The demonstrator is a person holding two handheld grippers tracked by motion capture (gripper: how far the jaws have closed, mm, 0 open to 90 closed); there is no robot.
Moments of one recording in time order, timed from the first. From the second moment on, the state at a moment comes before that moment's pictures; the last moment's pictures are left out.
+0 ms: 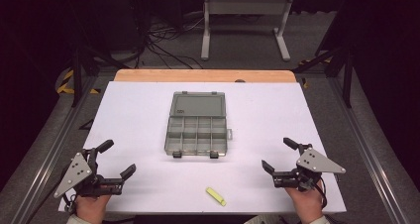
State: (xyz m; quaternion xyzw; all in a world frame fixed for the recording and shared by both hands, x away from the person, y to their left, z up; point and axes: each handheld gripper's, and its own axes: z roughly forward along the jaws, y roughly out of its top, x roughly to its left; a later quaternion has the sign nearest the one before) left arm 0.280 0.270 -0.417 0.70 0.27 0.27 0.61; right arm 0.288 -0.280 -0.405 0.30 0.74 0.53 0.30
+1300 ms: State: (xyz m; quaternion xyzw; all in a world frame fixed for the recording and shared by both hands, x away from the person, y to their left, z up) left arm 0.278 0.271 -0.417 0.69 0.27 0.28 0.61; right arm 0.291 -0.222 -0.381 0.24 0.77 0.54 0.25
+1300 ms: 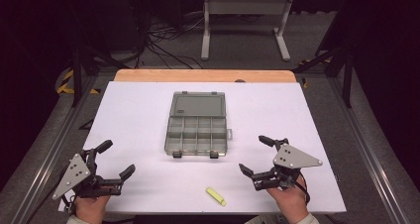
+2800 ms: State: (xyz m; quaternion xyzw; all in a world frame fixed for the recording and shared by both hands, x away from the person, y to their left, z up) left arm 0.277 0.270 -0.415 0.69 0.26 0.28 0.61; right arm 0.297 -0.165 -0.378 0.22 0.88 0.41 0.11
